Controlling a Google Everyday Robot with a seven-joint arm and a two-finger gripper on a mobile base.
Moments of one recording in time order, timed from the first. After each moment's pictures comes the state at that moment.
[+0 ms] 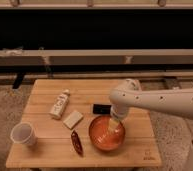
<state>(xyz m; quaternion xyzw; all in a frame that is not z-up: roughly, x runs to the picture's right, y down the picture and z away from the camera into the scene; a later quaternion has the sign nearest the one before) 0.123 0.184 0.785 -0.32 0.11 0.31 0.89</state>
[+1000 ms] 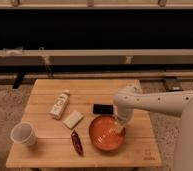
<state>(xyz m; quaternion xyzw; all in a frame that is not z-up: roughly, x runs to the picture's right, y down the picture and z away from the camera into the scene) 0.152 0.220 0.811 -0.35 0.15 0.33 0.86</state>
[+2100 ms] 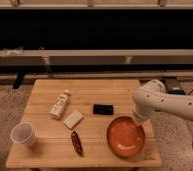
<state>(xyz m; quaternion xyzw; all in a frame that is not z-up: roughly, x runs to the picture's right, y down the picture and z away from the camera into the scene) 0.237 0.169 0.768 -0.27 0.19 0.43 0.84</state>
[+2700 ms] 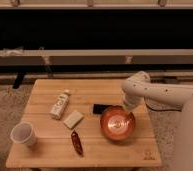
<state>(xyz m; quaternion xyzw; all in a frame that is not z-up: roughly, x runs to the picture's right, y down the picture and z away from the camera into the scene) 0.182 0.128 0.850 -0.27 0.15 0.41 0.86</state>
